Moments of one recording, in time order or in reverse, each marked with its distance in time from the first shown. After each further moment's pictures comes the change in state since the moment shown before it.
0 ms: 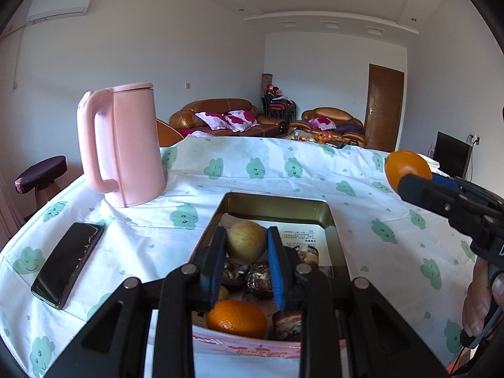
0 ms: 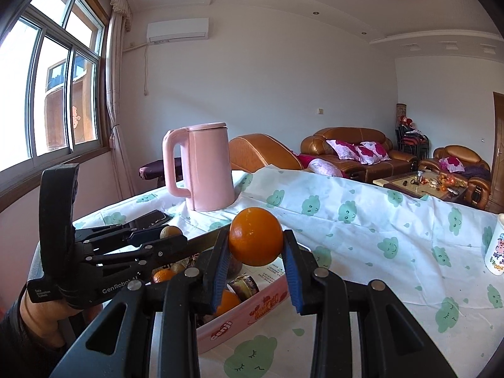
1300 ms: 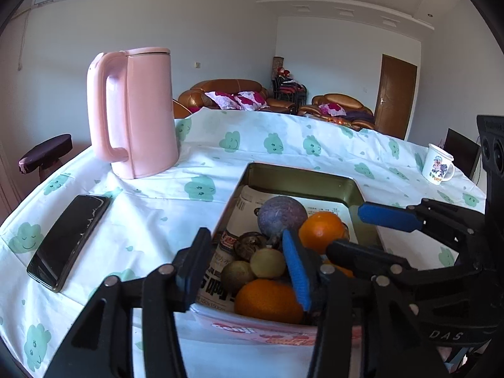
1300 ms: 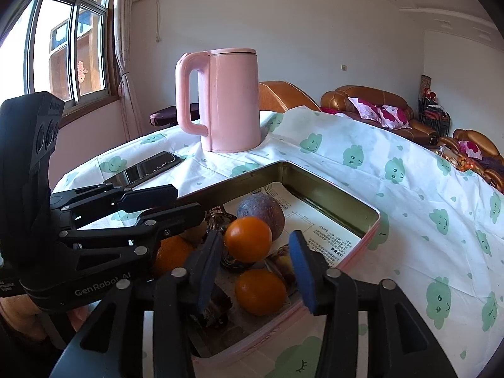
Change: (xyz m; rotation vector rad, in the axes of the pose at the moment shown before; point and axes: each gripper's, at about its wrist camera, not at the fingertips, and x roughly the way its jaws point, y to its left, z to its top) left arm 0.016 0.023 -0.015 -0.046 0.081 0.033; right arm 0.080 0.033 -0.024 -0.060 0.223 0.043
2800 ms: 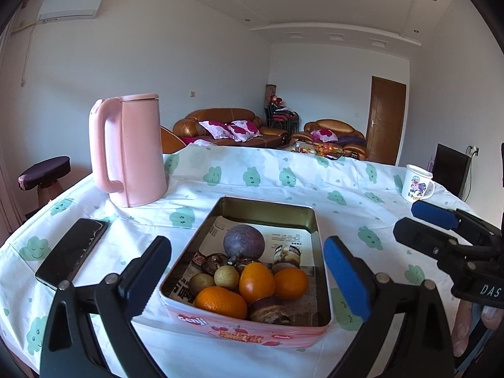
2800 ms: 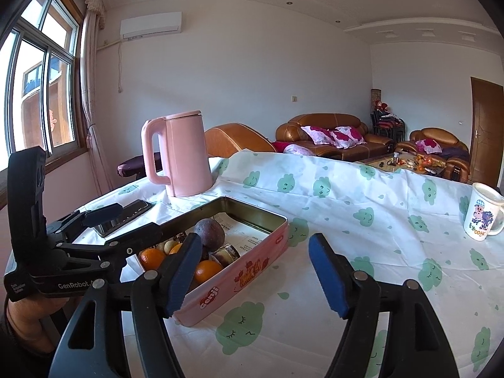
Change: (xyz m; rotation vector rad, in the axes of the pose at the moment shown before) left arm -0.045 -0.035 0.005 0.016 -0.135 -0.035; right arm -0.106 -0.038 -0.023 0.150 -0.188 -0.156
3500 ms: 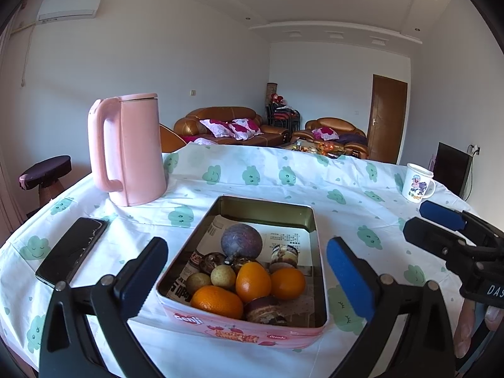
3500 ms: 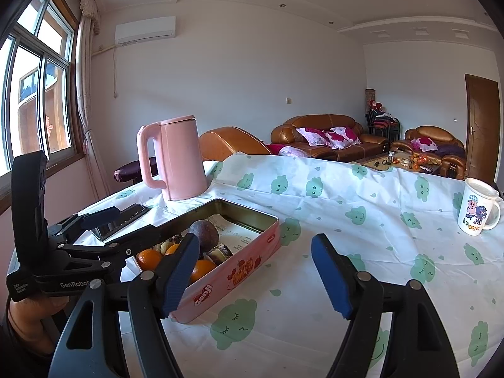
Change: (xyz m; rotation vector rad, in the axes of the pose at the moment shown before) left arm 0.000 -0.004 0.000 0.000 0.006 0.006; right arm -0.007 -0.007 -0.002 0.018 -0.008 -0.014
